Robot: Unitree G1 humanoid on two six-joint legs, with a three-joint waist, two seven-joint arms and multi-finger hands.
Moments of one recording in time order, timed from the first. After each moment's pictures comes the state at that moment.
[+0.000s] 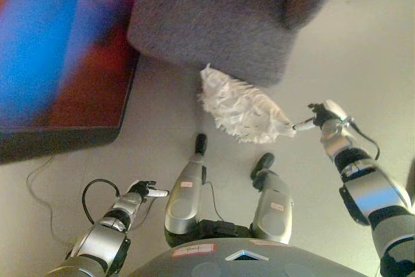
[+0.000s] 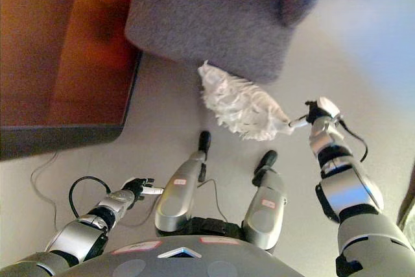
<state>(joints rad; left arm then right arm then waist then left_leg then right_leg) -0.22 0.32 -0.32 1.24 -0.10 0.14 -0.03 -0.73 -0.55 0.47 1.20 -0.23 0.20 -0.06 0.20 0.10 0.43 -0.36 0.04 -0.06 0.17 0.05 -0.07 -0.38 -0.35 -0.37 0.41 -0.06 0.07</state>
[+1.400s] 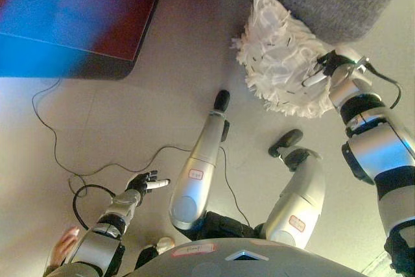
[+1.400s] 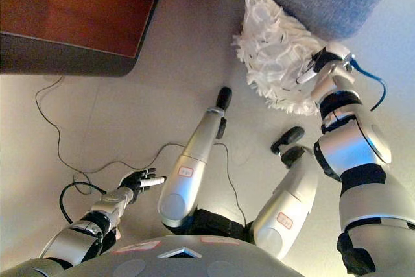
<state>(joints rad) -0.16 0.36 -0.29 1.16 -0.26 0.02 -0.06 -1.11 -0.55 0.66 1.30 -0.24 0.35 -0.01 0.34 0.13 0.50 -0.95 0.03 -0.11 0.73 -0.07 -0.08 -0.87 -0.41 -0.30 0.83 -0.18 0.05</state>
